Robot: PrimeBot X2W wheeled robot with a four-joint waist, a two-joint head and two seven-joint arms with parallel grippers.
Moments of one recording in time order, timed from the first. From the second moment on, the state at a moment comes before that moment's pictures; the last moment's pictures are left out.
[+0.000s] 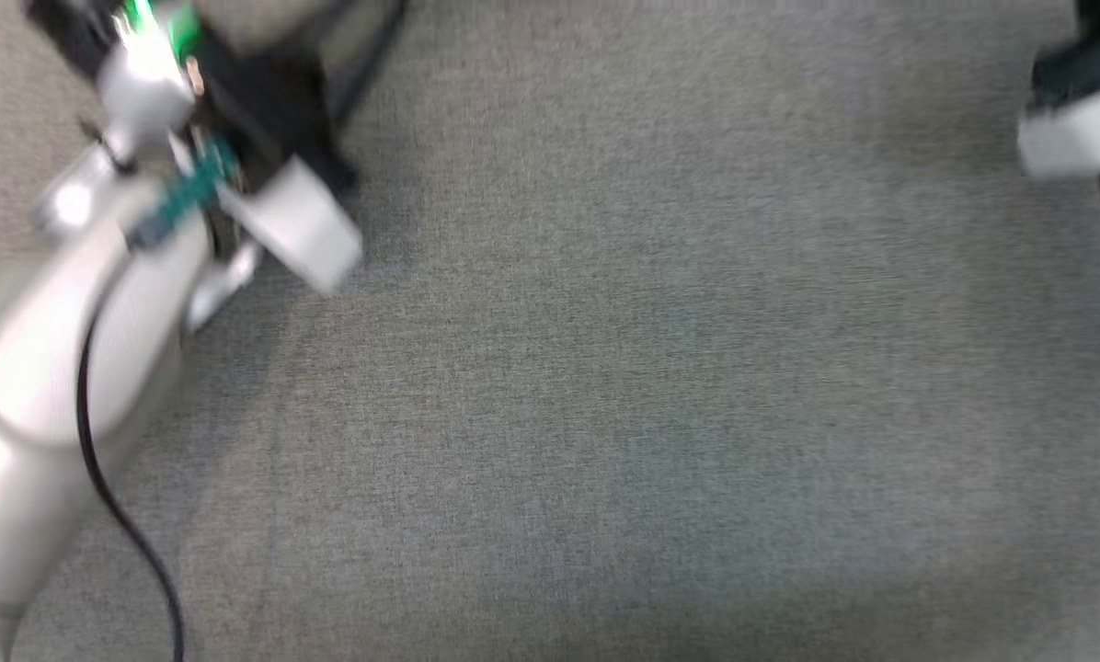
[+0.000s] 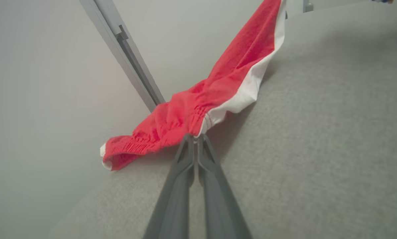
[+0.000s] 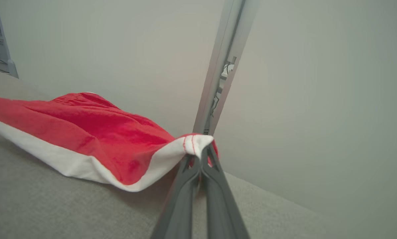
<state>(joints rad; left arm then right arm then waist) -1.02 0.46 -0.77 0.30 -0.27 -0.13 -0.26 -0.95 -0.48 0.44 0.31 0.34 0.13 -0.26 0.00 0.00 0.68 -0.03</state>
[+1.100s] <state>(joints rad) -0.19 0.63 -0.84 -0.11 -0.39 -0.10 -0.22 0.07 -0.55 0.17 0.04 0.39 0.13 -0.26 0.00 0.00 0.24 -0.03</state>
